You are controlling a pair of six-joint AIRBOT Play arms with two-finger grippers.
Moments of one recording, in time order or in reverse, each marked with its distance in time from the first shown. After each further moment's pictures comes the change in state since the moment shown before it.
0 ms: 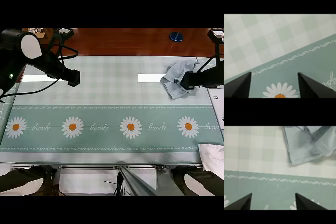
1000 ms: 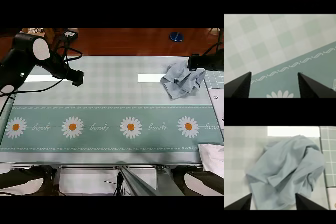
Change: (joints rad) left arm 0.000 -0.069 0.003 0.001 0.063 0.000; right arm -0.057 -0.150 0.006 -0.265 -0.449 0.165
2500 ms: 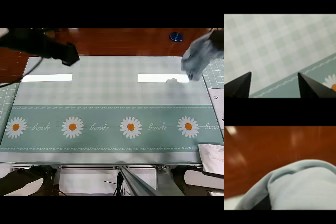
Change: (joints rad) left arm 0.000 0.180 0.232 -0.114 -0.023 -0.015; right arm -0.289 -0.164 0.321 0.687 -0.183 -0.353
